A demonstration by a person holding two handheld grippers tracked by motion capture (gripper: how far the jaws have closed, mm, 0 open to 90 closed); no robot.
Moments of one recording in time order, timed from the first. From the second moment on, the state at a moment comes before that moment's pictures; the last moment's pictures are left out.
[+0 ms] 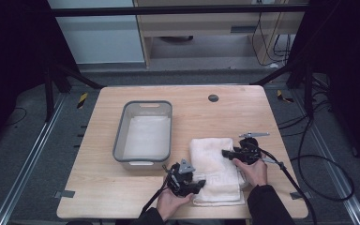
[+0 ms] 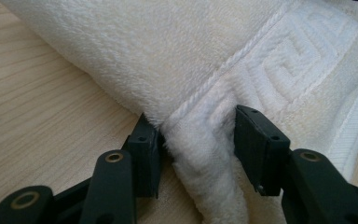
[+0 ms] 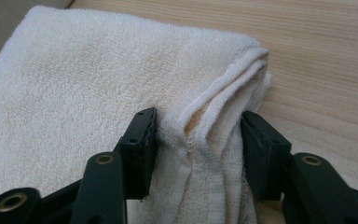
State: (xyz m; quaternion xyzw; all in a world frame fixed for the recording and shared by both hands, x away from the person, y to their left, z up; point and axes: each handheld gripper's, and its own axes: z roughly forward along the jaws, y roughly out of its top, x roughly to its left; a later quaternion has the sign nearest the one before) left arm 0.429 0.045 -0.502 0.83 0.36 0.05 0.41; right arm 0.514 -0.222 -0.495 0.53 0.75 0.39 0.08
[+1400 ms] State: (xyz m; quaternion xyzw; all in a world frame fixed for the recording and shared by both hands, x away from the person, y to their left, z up) left arm 0.415 0.062 -0.465 0.81 0.33 0.04 0.48; right arm 0.481 -0.228 -0.434 0.51 0.72 0.47 0.09
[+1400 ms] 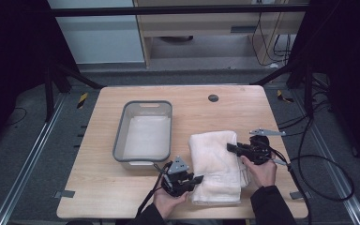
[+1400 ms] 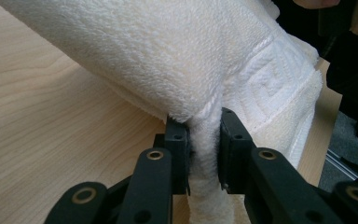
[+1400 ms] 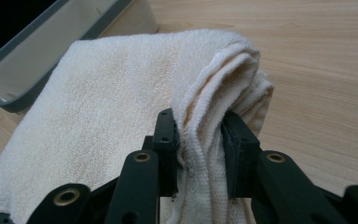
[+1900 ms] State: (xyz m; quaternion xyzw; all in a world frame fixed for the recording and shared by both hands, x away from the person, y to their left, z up) left arm 0.415 0.072 -0.440 0.79 0.33 0.05 0.52; right arm 0.474 -0.228 -0.412 0.50 0.70 0.50 0.11
